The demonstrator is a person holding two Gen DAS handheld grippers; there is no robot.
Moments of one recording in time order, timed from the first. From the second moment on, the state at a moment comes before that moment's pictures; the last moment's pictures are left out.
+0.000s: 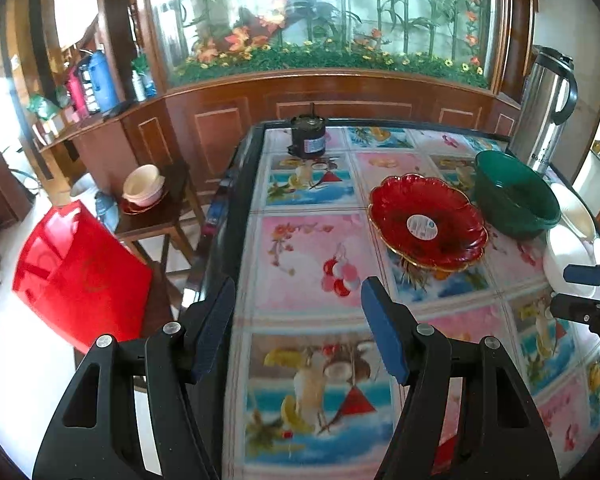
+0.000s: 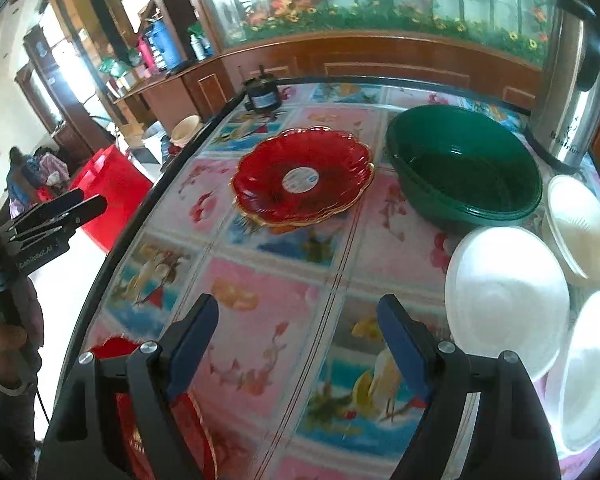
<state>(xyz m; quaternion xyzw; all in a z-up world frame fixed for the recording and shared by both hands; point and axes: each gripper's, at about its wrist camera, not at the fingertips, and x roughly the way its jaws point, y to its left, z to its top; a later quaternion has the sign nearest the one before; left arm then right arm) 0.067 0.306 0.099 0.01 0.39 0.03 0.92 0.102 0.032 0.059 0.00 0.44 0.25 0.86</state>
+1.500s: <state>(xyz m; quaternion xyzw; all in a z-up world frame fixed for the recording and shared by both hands) 0.220 0.277 0.026 -0.04 0.50 -0.05 0.86 0.231 0.052 0.019 0.03 0.48 0.22 0.85</state>
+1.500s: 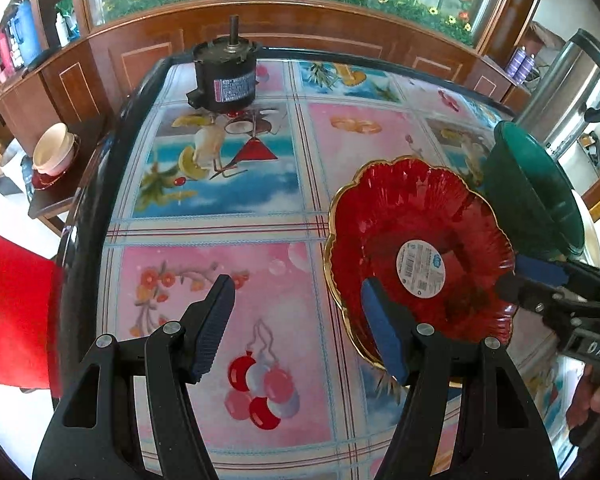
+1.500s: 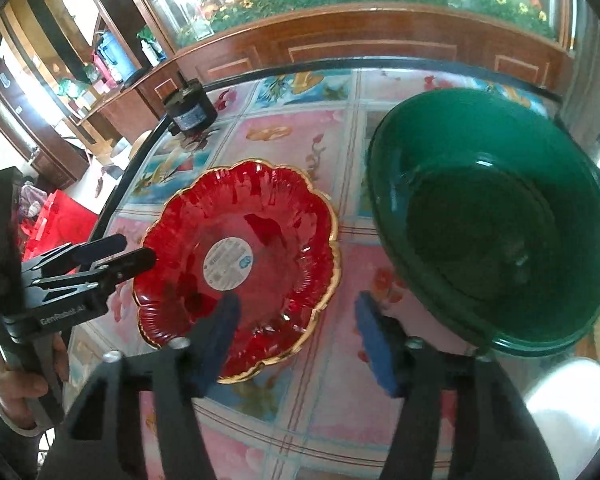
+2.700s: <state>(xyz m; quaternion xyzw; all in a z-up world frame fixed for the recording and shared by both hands) 0.234 0.266 0.017 -0.06 0.50 -0.05 0.86 0.234 0.047 0.013 0.03 0.47 0.24 0.85</state>
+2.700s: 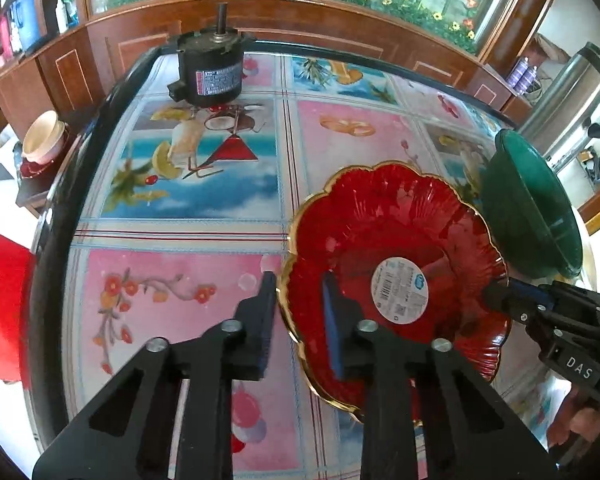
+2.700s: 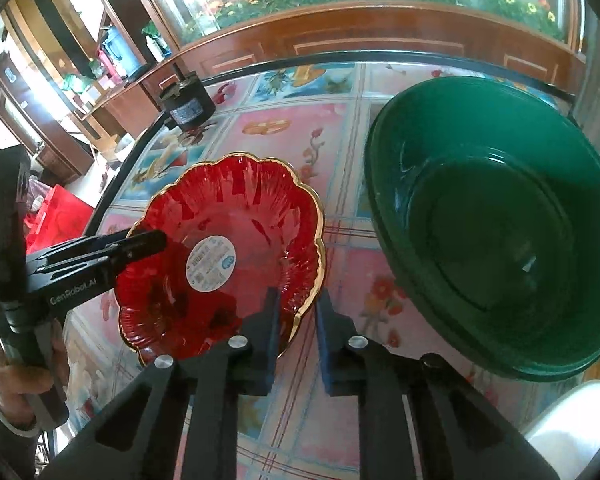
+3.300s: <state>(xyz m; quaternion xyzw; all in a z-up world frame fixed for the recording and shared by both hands) 0.150 0.283 0.067 -0.08 0.48 -0.05 0.87 0.172 0.065 0.048 0.00 0.44 0.26 0.86</state>
